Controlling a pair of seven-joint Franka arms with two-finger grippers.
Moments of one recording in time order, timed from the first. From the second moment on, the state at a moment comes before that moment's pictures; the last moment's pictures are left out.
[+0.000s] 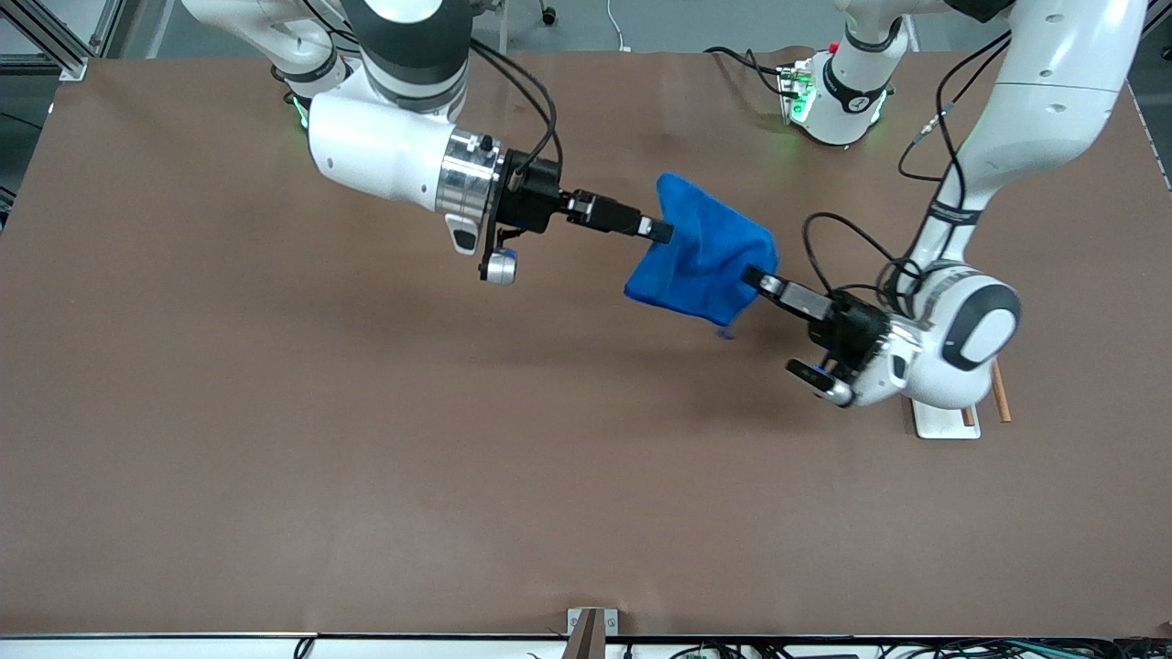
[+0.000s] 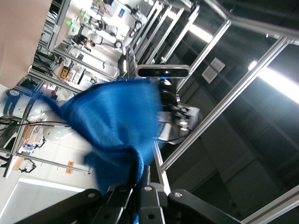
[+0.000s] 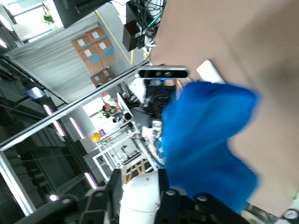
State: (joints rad) left arm 0.07 0.61 -0.14 -1.67 -1.62 1.20 0.11; right arm 0.12 0.32 0.66 -1.64 1.28 2.55 0.36
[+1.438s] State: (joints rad) left arm 0.12 0.41 0.12 -1.49 -0.35 1.56 -0.15; right arm -0.11 0.06 -0.01 -1.51 0.00 1.56 0.10
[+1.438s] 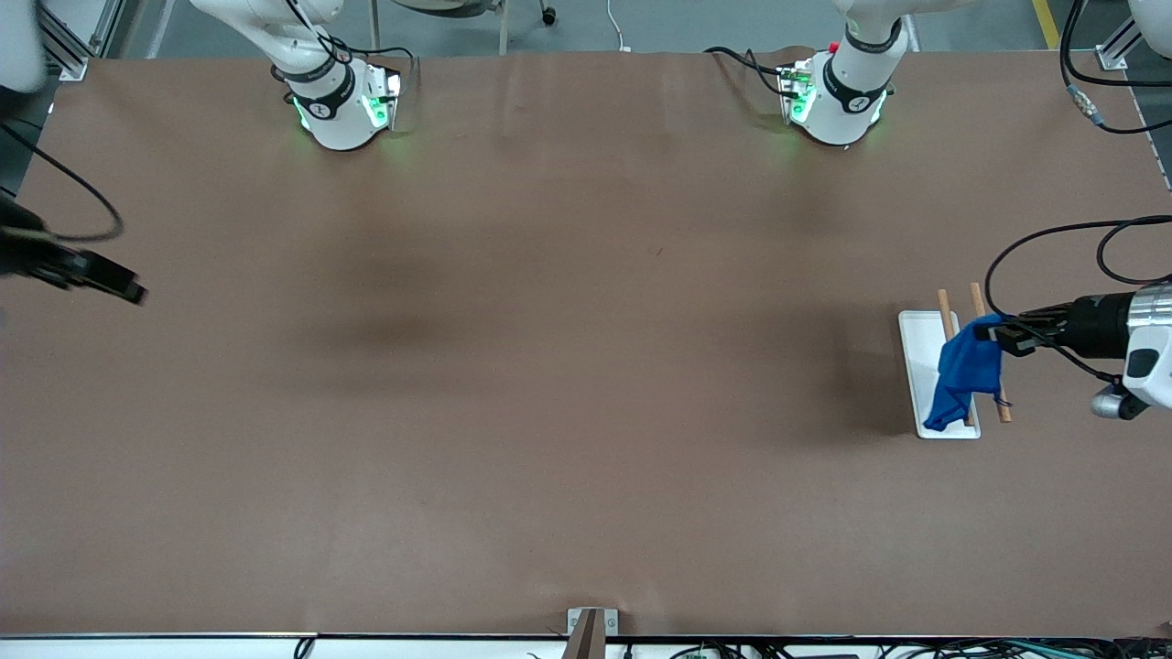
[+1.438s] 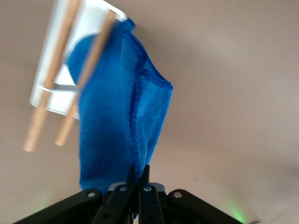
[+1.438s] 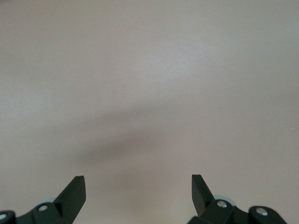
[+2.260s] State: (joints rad) left arm 0.14 0.30 0.11 -1.67 -0.10 1.70 -0.03; right arm -0.06 0.04 -0.10 -1.46 0.00 1.52 -0.02
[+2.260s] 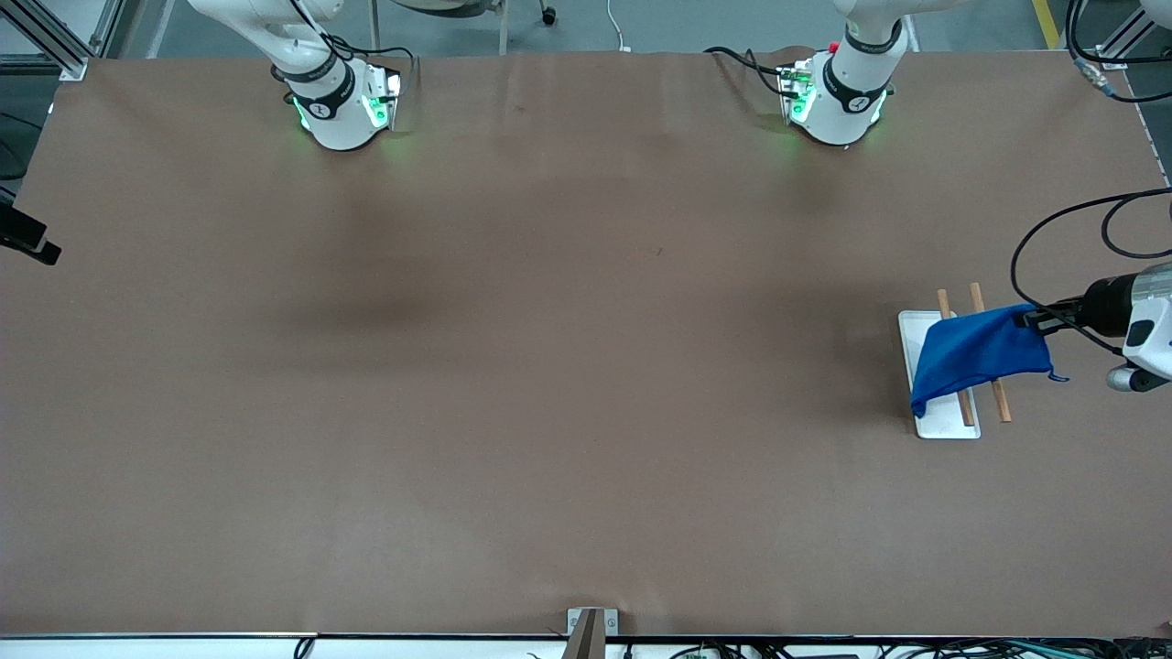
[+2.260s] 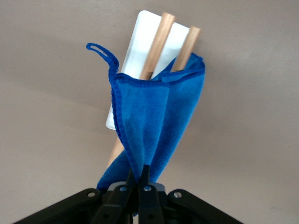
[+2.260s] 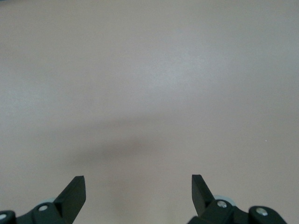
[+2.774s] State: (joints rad) left arm 0.23 0.33 0.12 -1.69 -0.05 1.75 0.17; right arm -0.06 0.04 -0.09 -1.46 -0.02 1.52 -0.01
